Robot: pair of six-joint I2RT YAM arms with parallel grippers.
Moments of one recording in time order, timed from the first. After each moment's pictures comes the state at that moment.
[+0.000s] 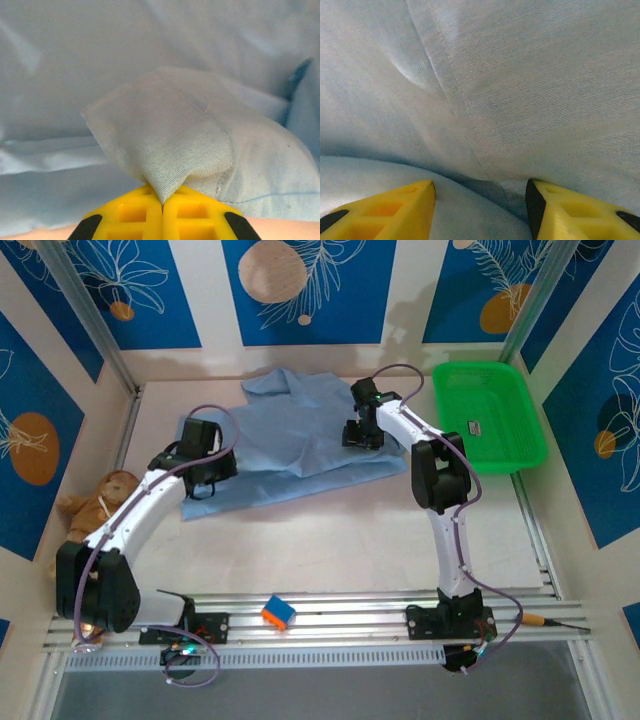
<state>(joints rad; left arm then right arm) -0.25 1.34 1.03 -0.61 -0.01 -0.44 0.33 2.32 1.94 -0.87 -0.06 0.39</state>
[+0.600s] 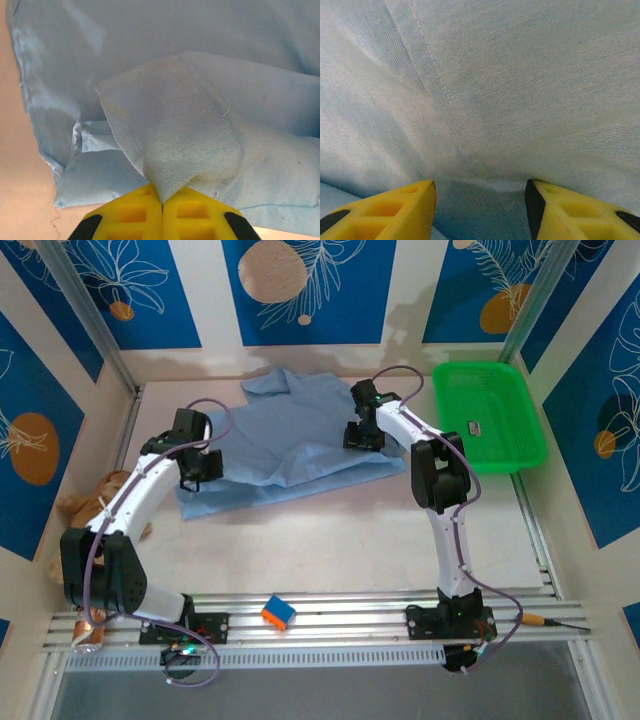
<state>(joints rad) -0.16 1.44 1.18 -0.83 -0.03 -0.28 0.34 2.33 1.94 -0.88 -0.04 0.40</state>
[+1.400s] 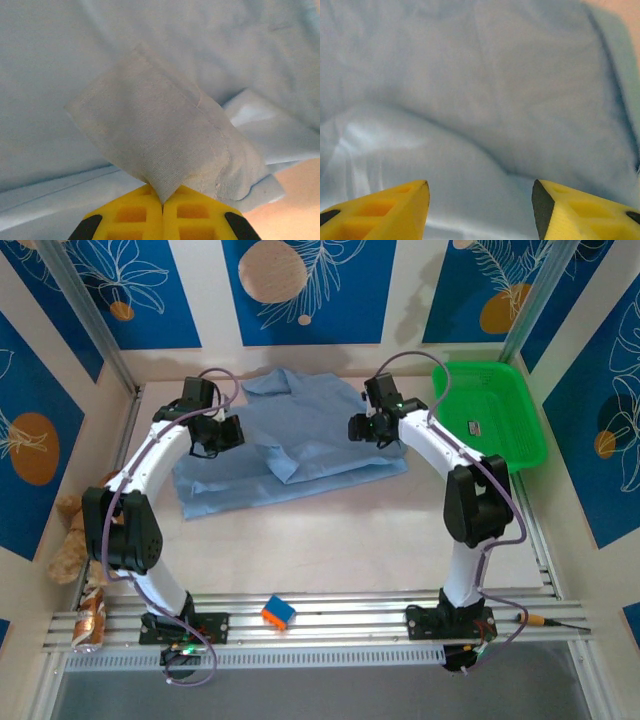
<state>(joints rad) -0.16 1.70 1.45 -0.73 0.33 -0.45 0.37 1.87 1.54 -0.68 -0.02 0.30</state>
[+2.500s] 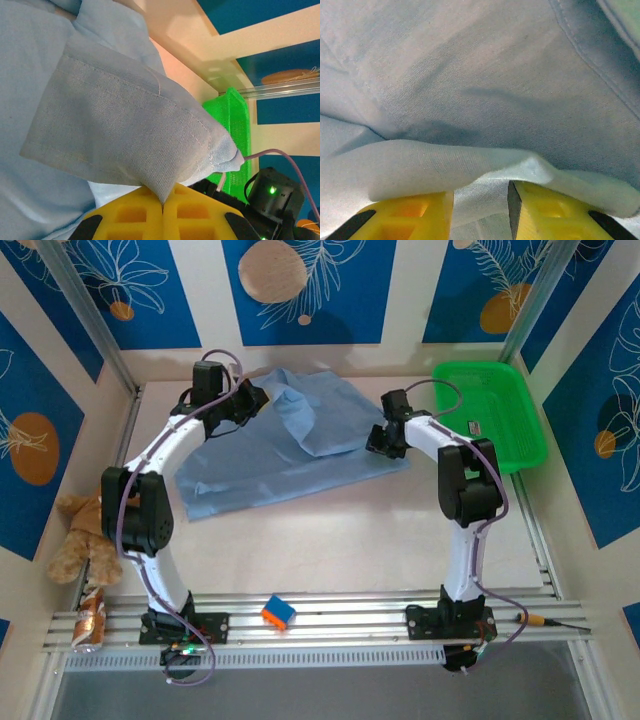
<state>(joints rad) -0.19 1.83 1.50 -0.23 0.55 -0.88 0.23 2.08 1.52 -0.56 -0.10 0.52</state>
